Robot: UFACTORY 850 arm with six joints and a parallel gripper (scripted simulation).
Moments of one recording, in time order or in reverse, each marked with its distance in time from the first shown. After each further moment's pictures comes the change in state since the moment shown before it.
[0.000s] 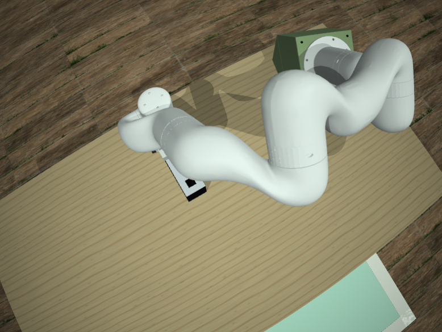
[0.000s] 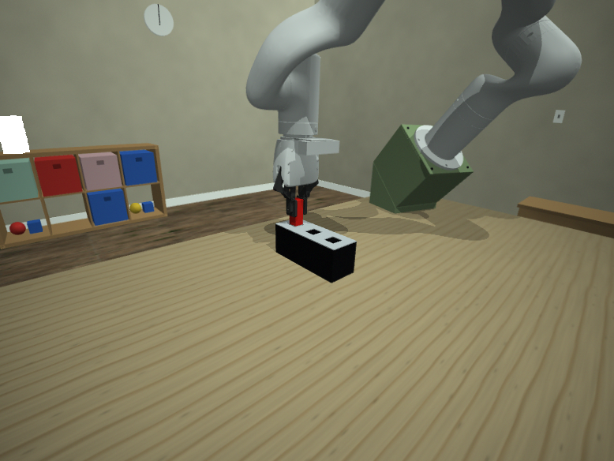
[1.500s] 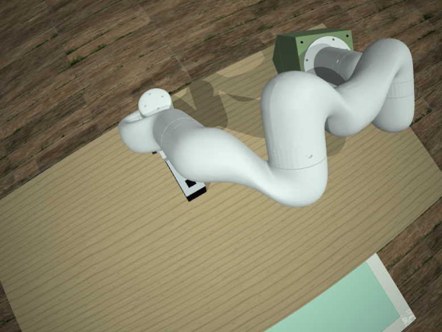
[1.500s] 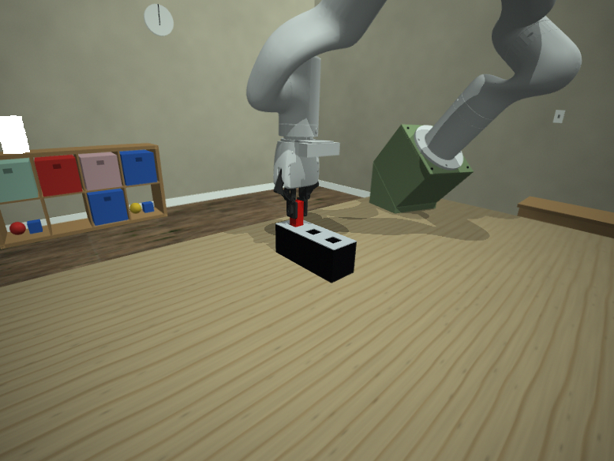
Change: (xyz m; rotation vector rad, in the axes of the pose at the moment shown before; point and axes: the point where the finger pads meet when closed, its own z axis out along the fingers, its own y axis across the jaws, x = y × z) arm 0.001 0.000 0.004 0.000 0.000 0.000
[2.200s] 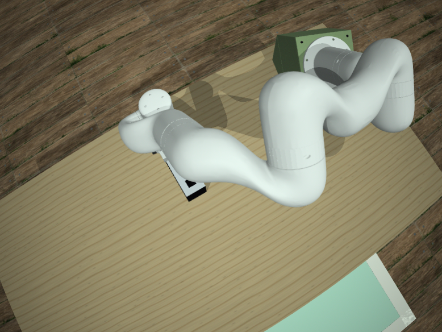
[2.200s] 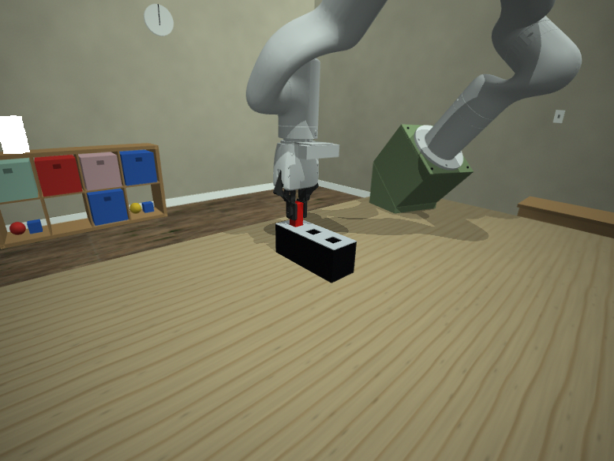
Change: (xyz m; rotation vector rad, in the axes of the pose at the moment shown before) arm -0.001 0.000 0.004 0.000 0.000 0.000
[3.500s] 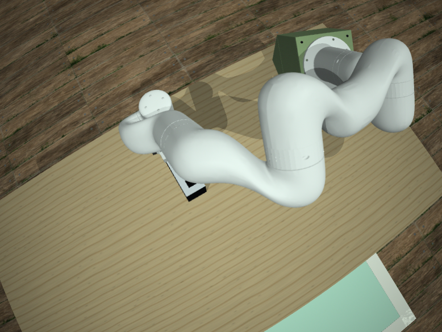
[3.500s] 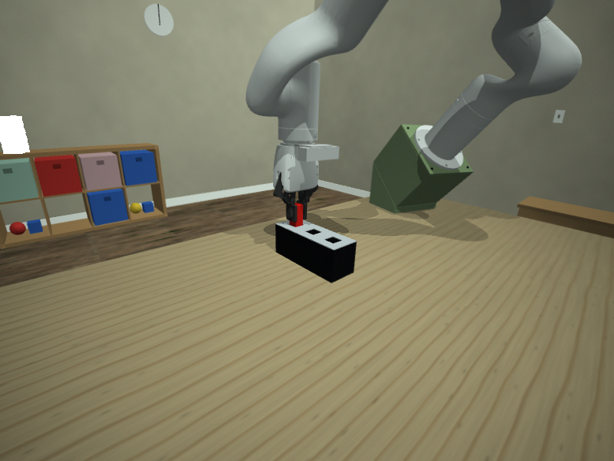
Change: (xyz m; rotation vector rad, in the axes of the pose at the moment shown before) arm 0.000 0.000 0.004 0.000 0.000 0.000
